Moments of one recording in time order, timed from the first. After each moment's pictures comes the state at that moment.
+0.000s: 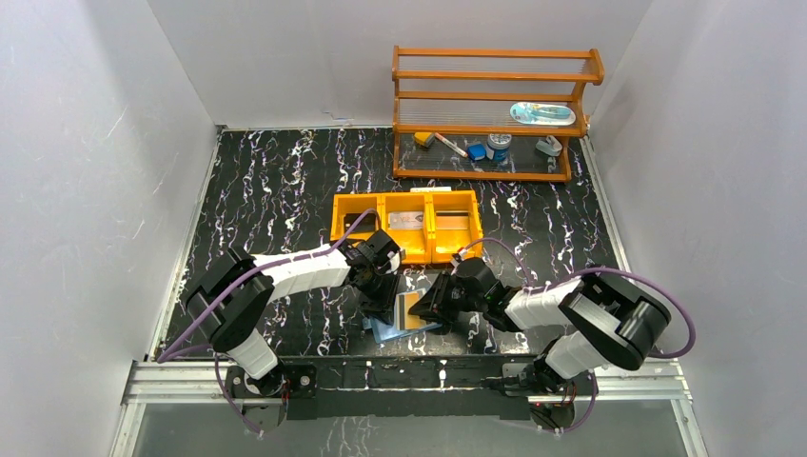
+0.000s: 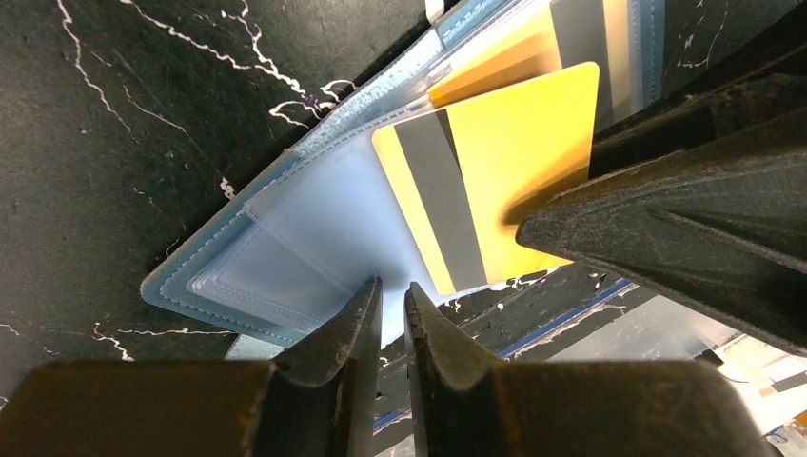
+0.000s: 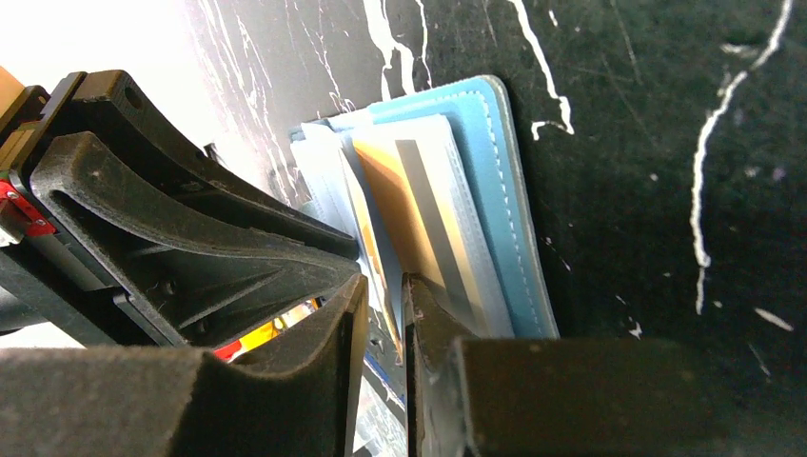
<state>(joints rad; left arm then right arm) -0.86 1.62 0.88 -0.56 0.29 -0.59 0.85 1.44 0.30 0.49 -0.33 1.30</state>
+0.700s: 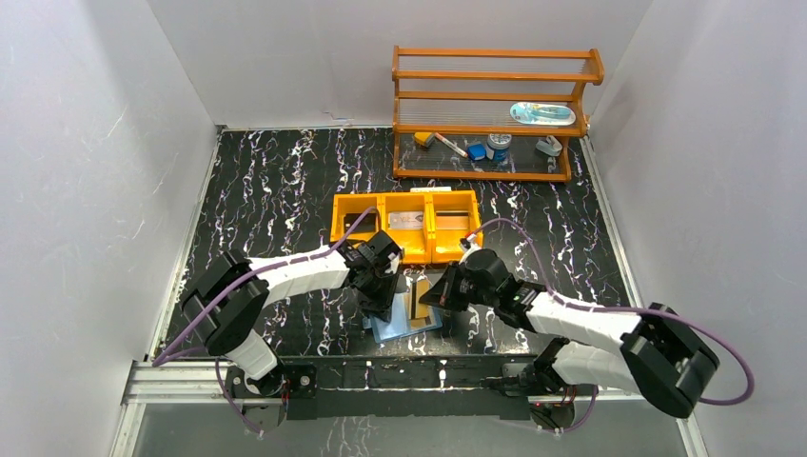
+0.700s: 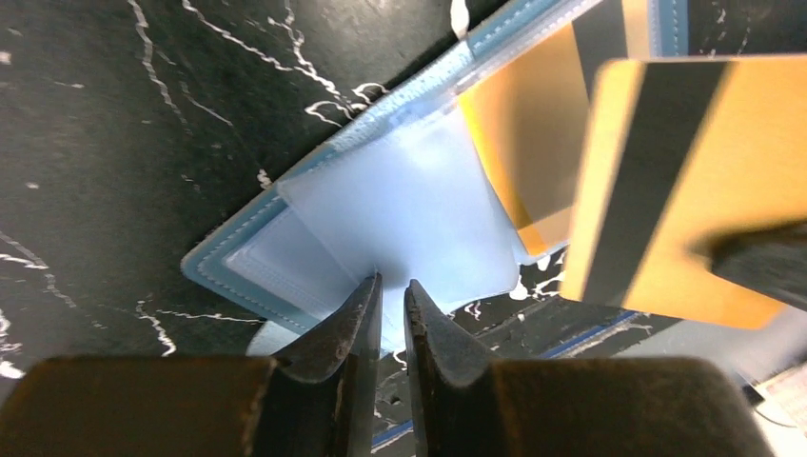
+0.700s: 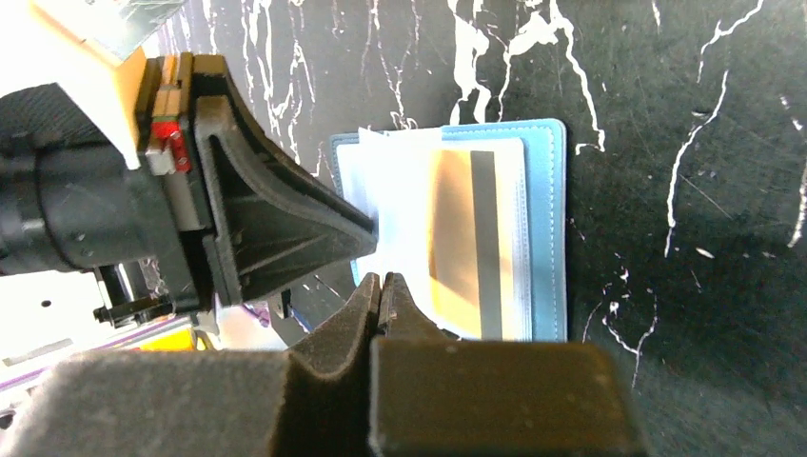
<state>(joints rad) -0.87 1.59 0.88 -0.58 0.22 -0.59 0.84 1.16 0.37 0.17 -0.22 1.09</state>
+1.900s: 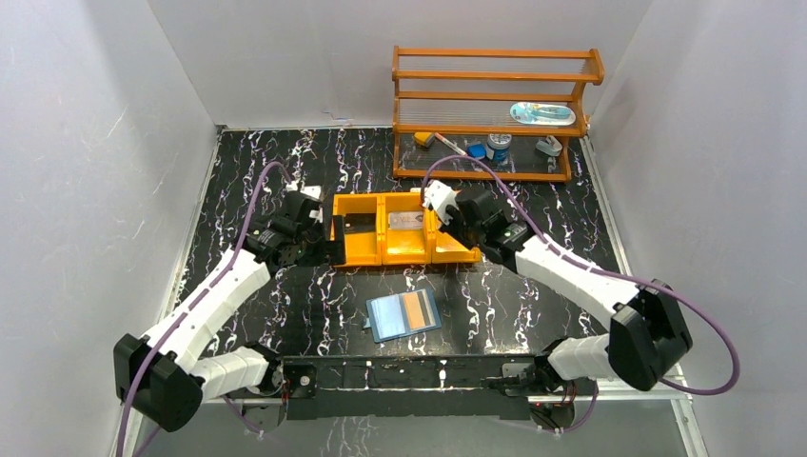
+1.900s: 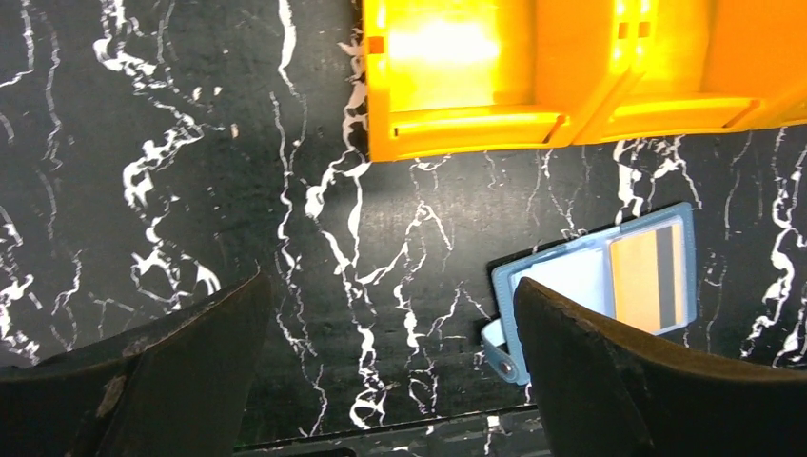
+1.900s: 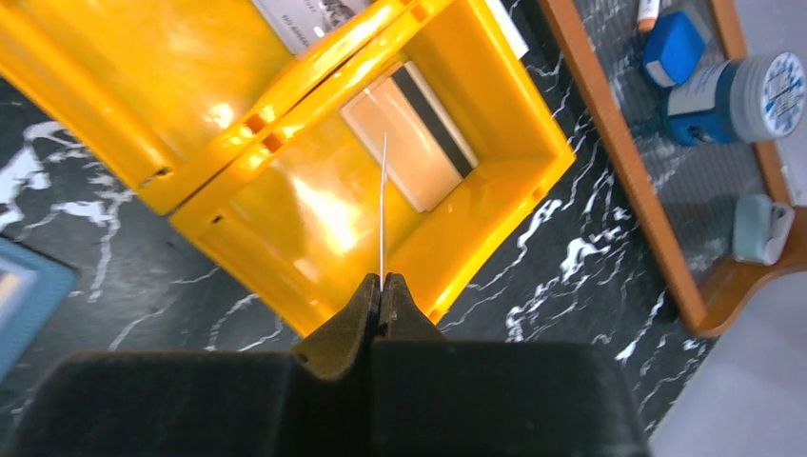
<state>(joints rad) -0.50 1.14 0.98 -0.84 -0.12 -0.44 0.71 1.29 0.90 -0.32 0.17 -0.40</state>
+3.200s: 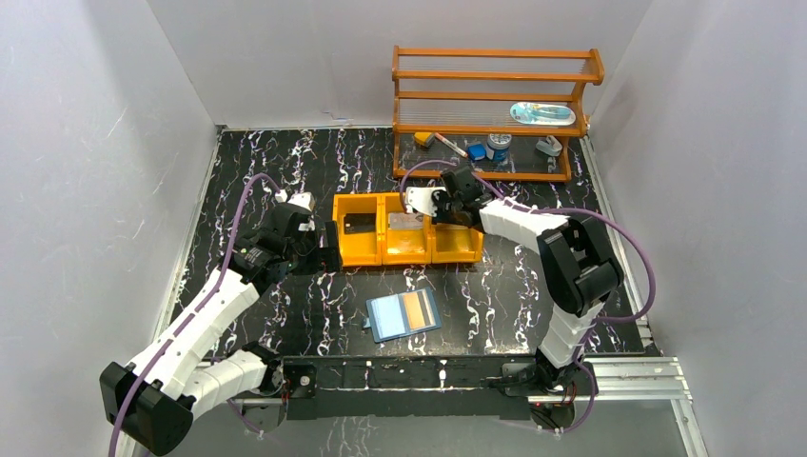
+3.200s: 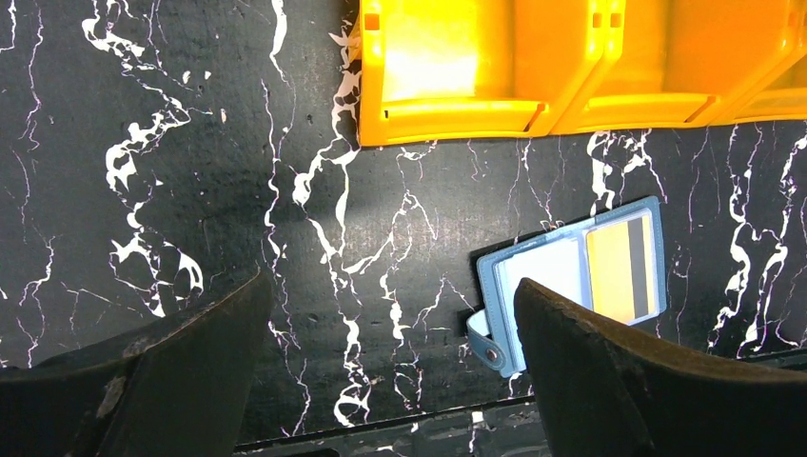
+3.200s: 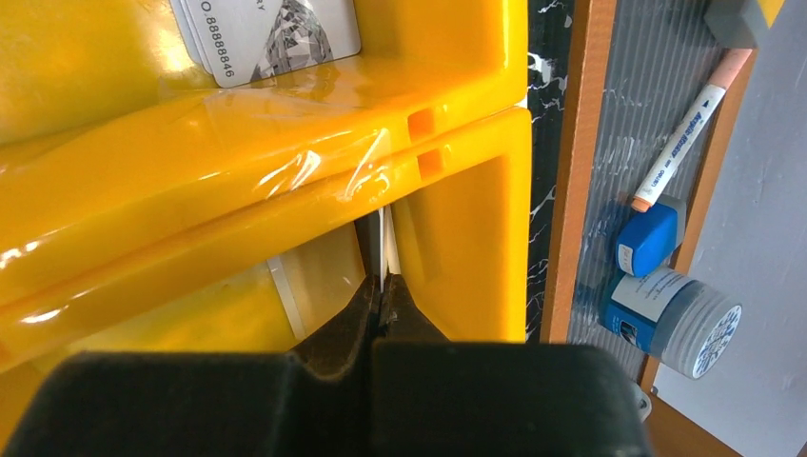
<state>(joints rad) -0.50 0.99 0.89 -0.82 -0.13 -0.48 0.56 1.77 1.14 -0.23 -0.02 -1.00</state>
